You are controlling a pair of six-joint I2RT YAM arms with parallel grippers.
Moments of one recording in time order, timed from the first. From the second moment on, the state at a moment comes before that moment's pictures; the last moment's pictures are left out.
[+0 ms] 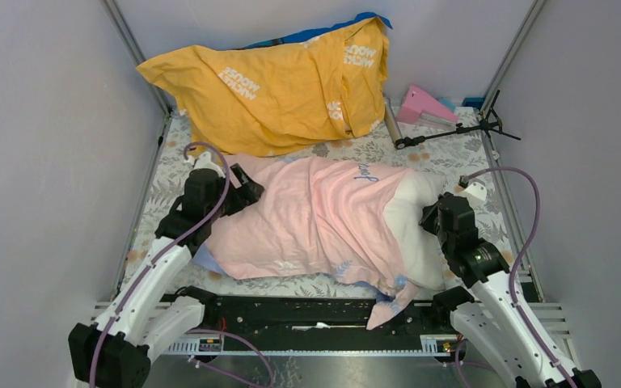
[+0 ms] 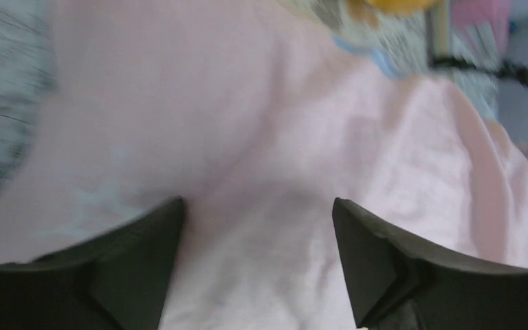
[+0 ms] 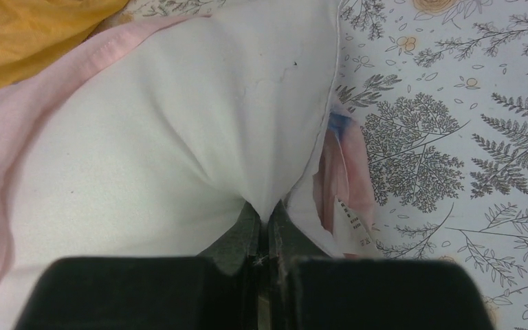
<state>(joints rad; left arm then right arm) -0.30 0.85 0.73 -0.40 -0.09 -0.71 0.35 0.61 0.57 -0.53 0.40 0.66</state>
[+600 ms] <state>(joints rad) -0.80 1.23 1.14 -0.39 -0.04 -0.57 0.34 0.64 0.55 -0.46 0.34 0.68</state>
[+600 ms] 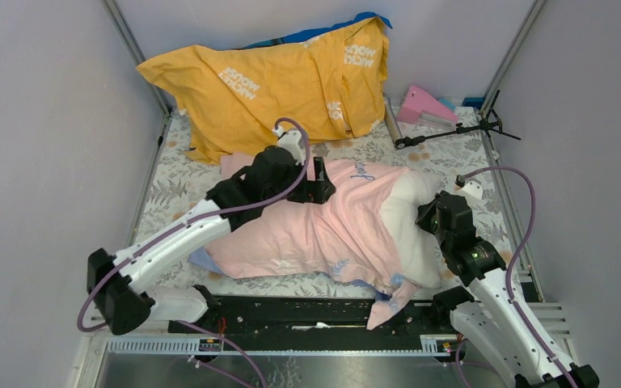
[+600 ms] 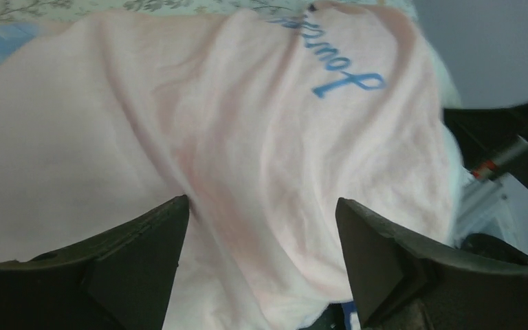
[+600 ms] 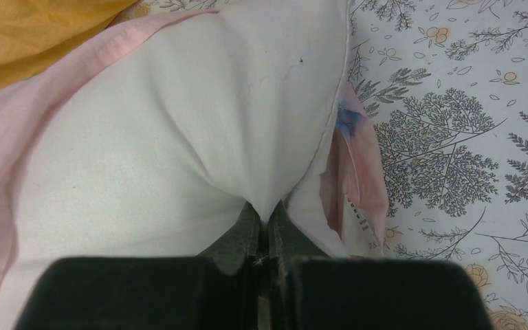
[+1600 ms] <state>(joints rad) -0.36 0.85 0.86 -0.49 -0.17 -0.77 0.38 0.52 0.56 -0.47 0.35 0.75</state>
